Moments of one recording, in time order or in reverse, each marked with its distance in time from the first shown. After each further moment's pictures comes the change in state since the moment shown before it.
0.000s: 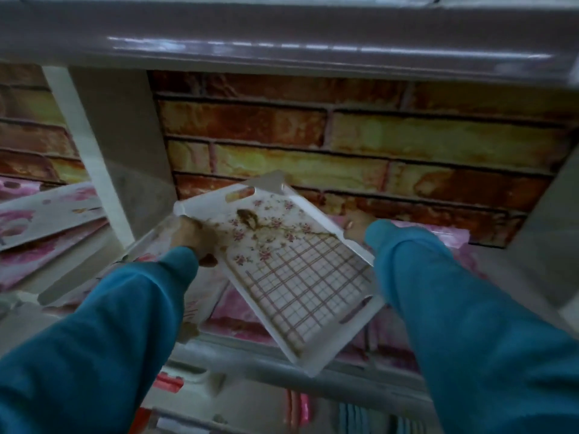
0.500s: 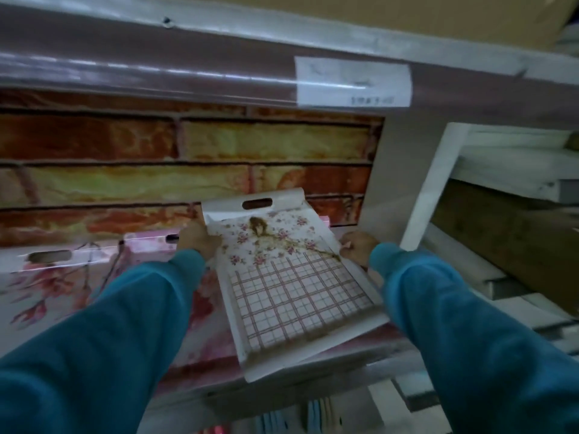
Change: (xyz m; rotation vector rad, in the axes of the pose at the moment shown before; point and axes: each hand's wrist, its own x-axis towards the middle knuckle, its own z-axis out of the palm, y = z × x) left_hand -0.047 0.108 0.214 0.269 -0.271 0.425; right_hand -0.159 0.188 -0.052 -0.019 0.089 0.446
